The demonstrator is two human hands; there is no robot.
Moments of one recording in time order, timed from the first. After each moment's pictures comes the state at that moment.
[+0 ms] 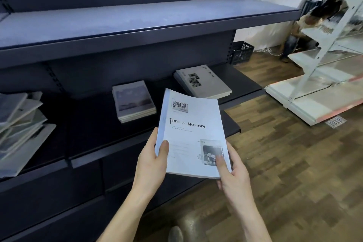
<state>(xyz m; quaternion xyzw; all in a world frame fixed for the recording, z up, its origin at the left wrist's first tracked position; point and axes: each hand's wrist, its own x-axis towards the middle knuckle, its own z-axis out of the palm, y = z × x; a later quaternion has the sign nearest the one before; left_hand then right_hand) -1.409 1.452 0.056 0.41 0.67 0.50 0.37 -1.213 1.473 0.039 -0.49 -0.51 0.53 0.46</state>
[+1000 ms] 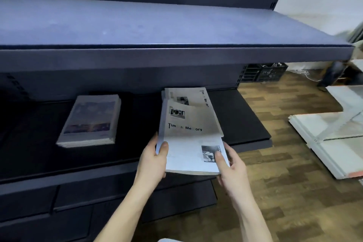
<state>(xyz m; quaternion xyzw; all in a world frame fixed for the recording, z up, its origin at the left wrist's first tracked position) -1.329 1.706 0.018 0.24 0.74 0.54 0.34 -1.142 1.781 0.020 -0.50 -0.54 0.57 0.36</state>
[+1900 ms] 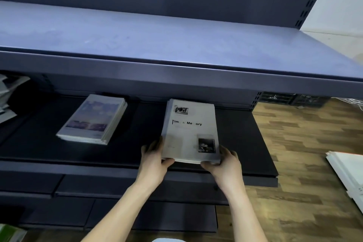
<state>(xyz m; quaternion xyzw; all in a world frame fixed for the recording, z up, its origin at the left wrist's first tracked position) -1.308 1.777 -0.002 0.36 0.87 0.30 0.14 -1.143 1.914 0.005 -0.46 -0.77 0.38 0.21</state>
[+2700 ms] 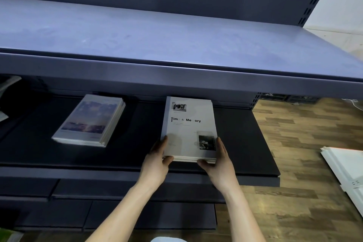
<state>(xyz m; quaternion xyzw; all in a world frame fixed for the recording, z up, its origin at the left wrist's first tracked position) -1.318 1.784 -0.012 0.36 0.85 0.35 0.19 -1.162 1.916 -0.012 -0.43 -0.78 0.41 0.18</state>
